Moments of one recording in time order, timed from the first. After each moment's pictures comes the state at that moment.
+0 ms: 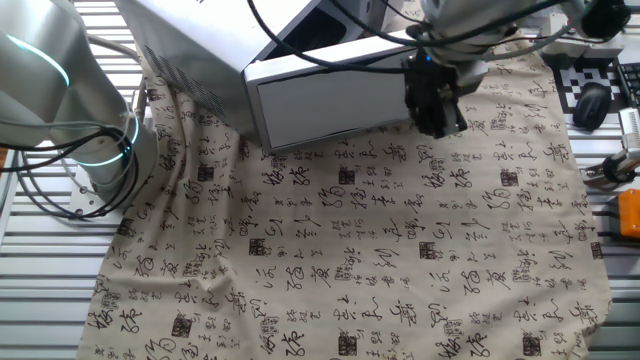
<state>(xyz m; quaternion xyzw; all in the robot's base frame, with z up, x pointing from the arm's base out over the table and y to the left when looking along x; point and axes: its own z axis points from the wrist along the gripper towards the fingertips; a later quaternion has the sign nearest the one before) 0.501 -0.038 0.247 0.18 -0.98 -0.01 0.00</state>
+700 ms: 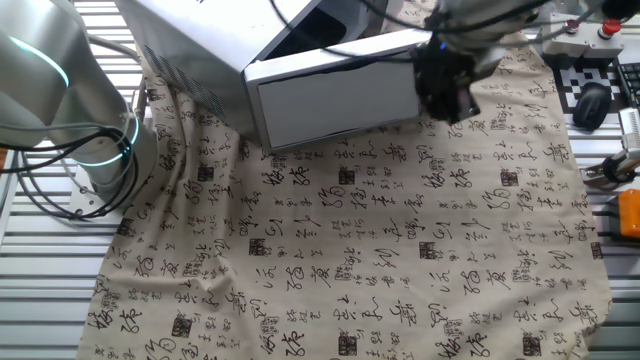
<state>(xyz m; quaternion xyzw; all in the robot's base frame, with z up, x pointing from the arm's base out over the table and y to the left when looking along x) 0.518 -0.010 0.249 0.19 -0.98 -0.02 0.00</state>
